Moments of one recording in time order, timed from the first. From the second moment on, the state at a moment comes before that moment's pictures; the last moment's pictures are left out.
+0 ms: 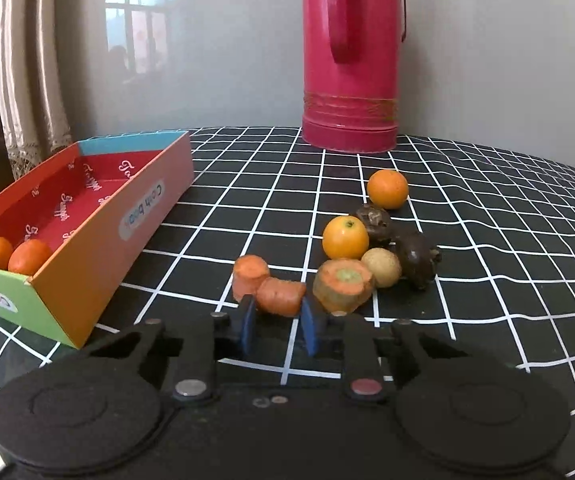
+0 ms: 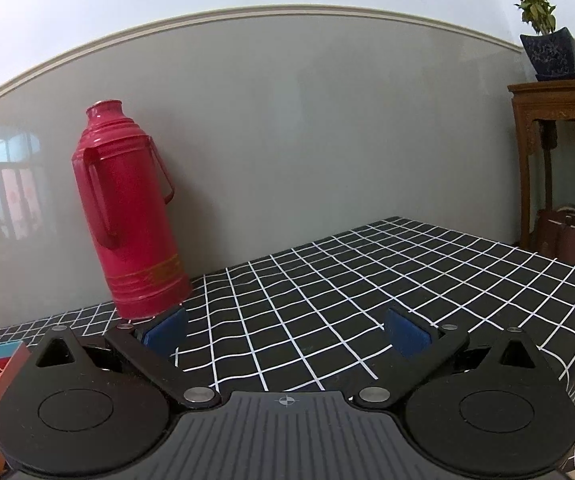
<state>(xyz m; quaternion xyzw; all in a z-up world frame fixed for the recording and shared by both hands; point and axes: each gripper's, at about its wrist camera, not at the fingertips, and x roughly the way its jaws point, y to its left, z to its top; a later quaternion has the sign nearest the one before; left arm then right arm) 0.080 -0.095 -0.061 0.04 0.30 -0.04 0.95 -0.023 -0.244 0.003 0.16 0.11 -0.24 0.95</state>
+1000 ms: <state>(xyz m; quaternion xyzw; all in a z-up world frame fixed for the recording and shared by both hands) 0.129 0.067 -0.018 -0.01 0.28 0.19 0.94 0.009 -0.191 -0.003 0.13 0.15 -0.15 0.97</state>
